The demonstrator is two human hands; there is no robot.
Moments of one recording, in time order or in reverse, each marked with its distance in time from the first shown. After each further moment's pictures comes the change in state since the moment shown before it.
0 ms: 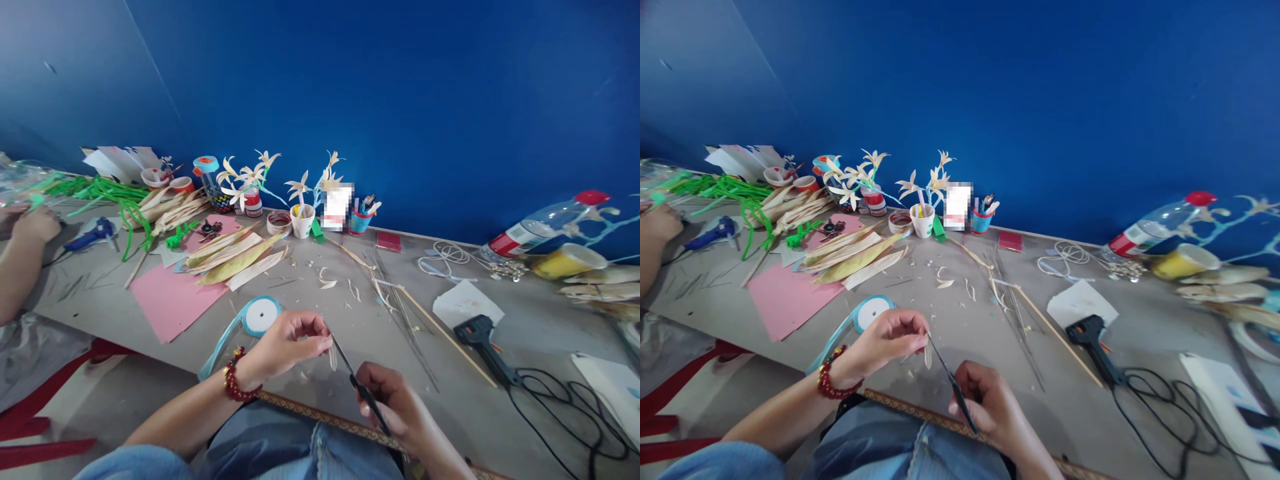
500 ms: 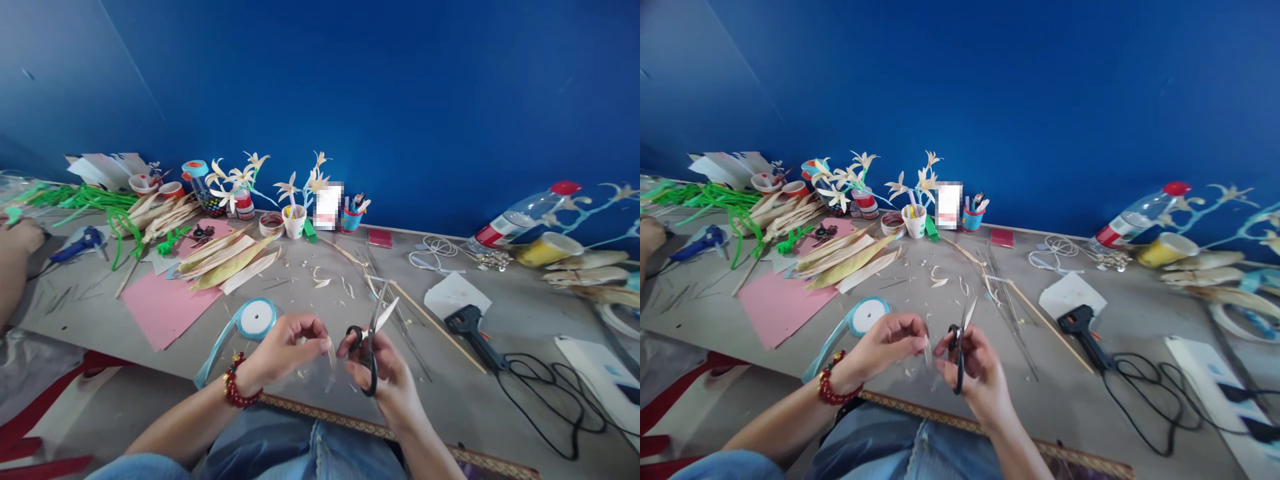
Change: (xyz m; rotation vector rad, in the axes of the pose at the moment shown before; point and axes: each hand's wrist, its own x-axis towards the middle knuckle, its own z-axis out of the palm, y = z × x) left_hand 0.001 -0.002 0.006 0.101 -0.016 0.002; right_hand 0.012 -0.042 0.026 0.305 0.334 -0.221
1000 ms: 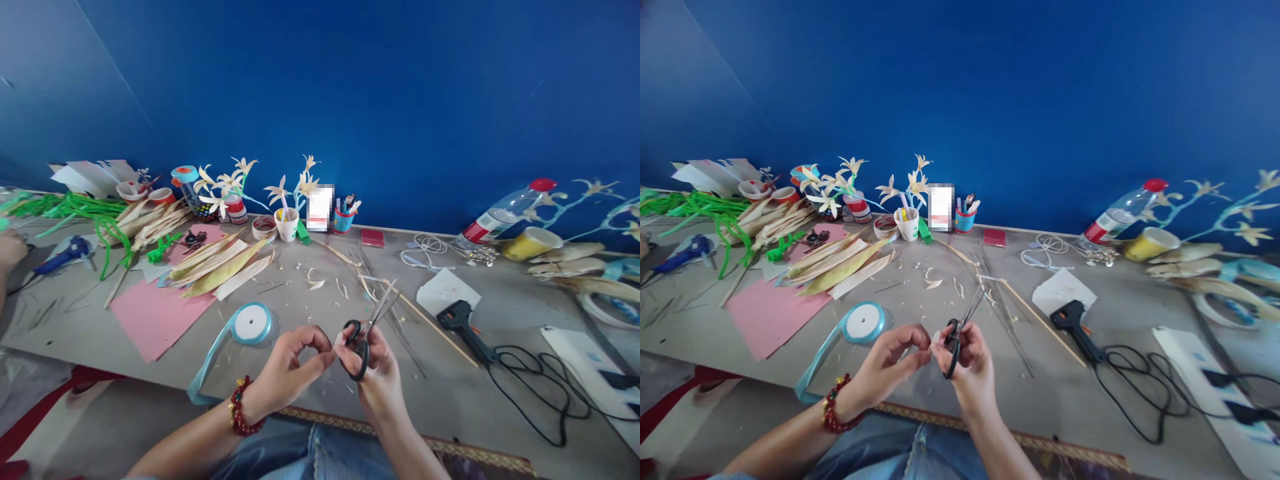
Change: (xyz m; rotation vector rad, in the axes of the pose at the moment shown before) left_hand -0.007 -0.016 0.023 0.102 0.085 0.173; right_hand 0.009 0.009 0.012 0.146 0.218 -0.017
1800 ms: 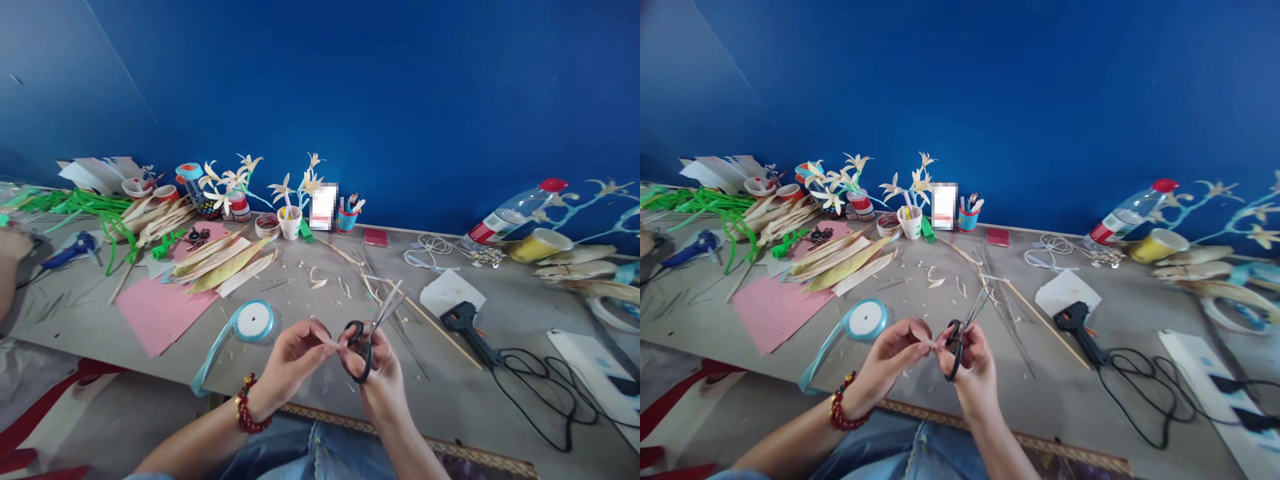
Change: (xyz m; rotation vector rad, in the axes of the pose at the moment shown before) left_hand 0.002 -0.006 0.007 -0.394 0.105 0.016; right_hand -0.003 -0.001 0.002 0.003 -0.026 0.005
